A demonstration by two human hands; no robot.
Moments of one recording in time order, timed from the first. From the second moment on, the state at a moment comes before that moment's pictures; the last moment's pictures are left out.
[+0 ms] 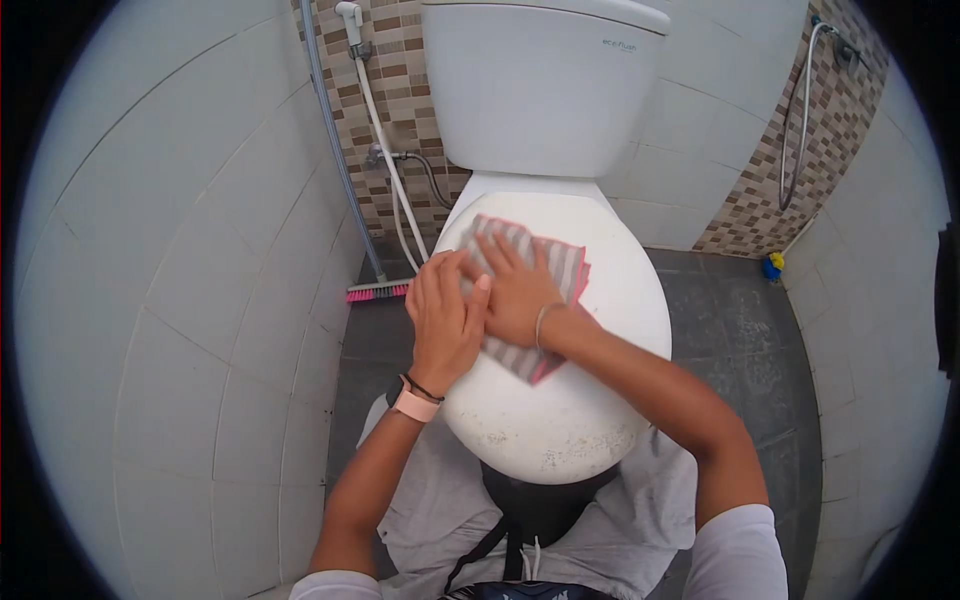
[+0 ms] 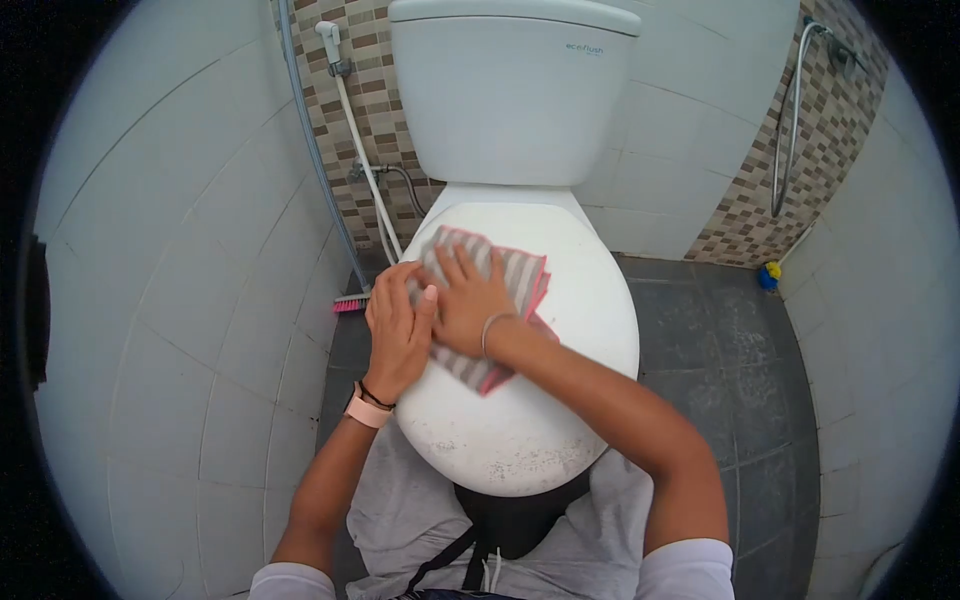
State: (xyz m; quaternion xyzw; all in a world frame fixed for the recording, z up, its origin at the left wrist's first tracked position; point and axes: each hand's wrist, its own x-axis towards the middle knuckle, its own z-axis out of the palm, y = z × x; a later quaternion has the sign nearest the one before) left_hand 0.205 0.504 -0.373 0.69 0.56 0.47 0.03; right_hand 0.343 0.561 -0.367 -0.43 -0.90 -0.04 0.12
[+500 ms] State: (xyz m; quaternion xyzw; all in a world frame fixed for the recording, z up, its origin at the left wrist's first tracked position) left_hand 0.203 0.505 -0.373 0.68 0.54 0.49 0.07; right_hand 0.454 0.580 -0.352 -0.53 -0.85 0.04 0.07
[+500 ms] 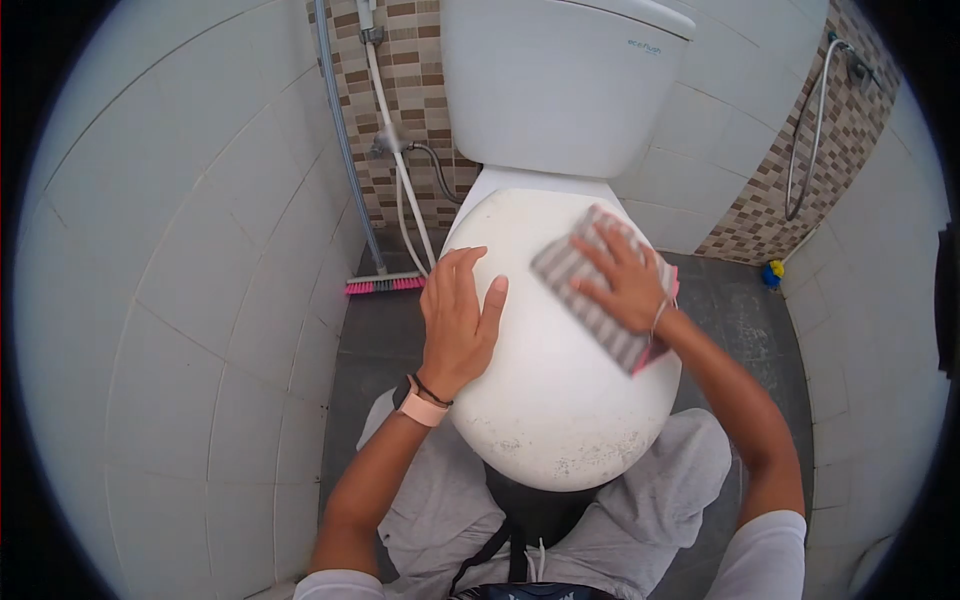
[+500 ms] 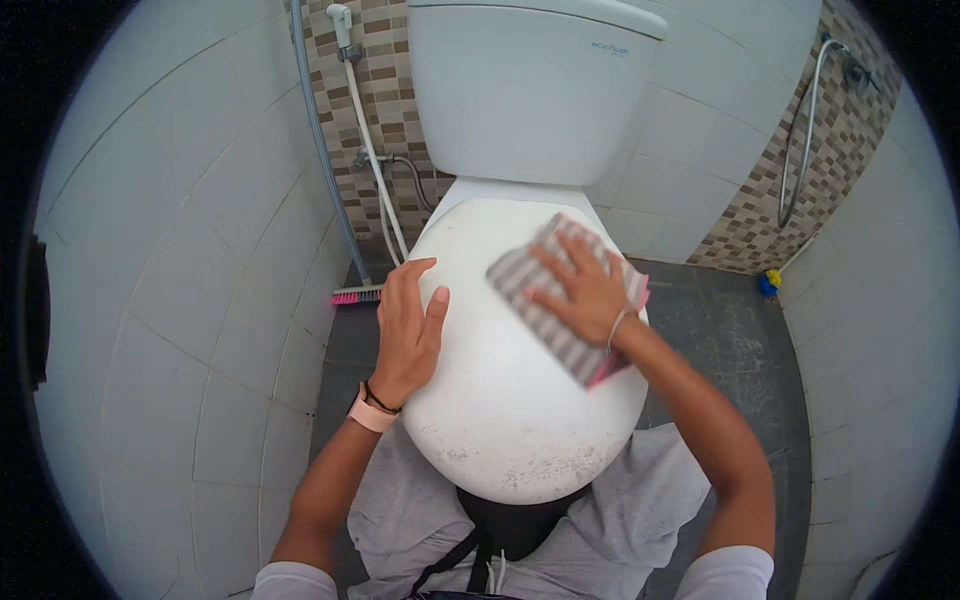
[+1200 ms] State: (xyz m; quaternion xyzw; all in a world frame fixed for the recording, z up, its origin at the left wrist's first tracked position) left_hand 0.206 0.502 -0.374 0.69 0.56 0.45 -0.04; right_hand 0.283 0.570 -0.365 -0.41 -0.91 -0.09 0.05
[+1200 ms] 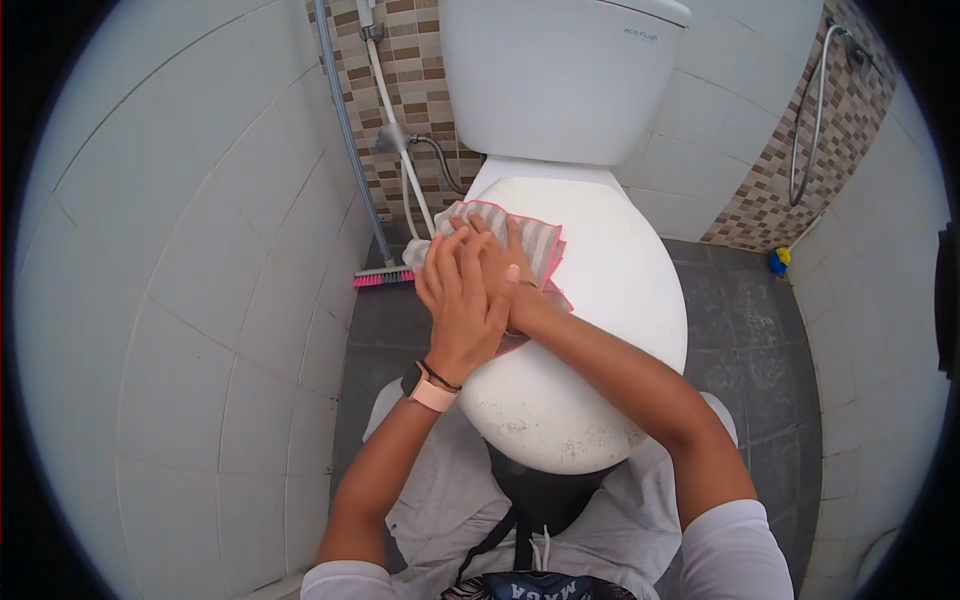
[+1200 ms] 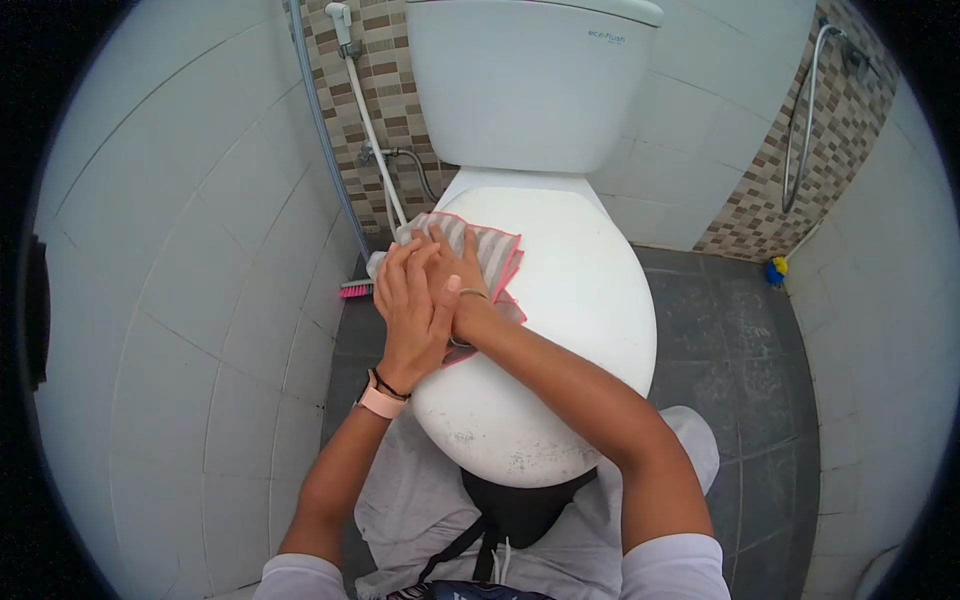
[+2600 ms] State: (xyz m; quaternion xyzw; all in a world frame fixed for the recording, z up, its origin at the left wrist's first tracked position) left_hand 0.188 0.525 -0.349 0.72 0.61 0.33 -0.05; right_hand 0.424 0.583 -0.369 -0.59 -0.80 -0.06 0.13
